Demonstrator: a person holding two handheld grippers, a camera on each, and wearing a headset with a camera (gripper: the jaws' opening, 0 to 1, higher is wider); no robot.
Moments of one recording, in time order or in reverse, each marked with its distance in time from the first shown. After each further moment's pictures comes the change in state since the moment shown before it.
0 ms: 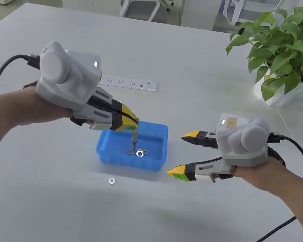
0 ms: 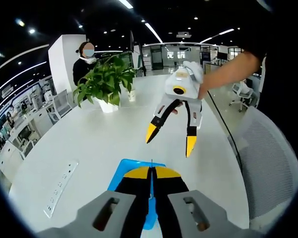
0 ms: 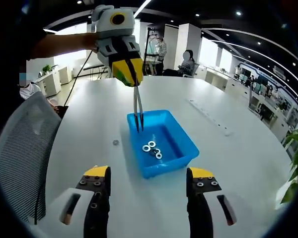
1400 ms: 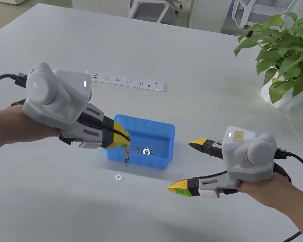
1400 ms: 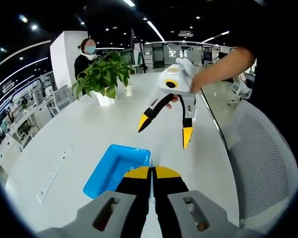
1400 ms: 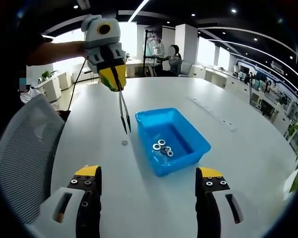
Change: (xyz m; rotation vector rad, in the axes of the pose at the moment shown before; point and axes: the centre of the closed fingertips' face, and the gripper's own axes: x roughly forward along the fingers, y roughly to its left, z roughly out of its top) left arm -0.015 -0.037 -0.030 -0.030 0.016 0.001; right arm 0.005 0.024 -0.006 0.038 -0.030 0.013
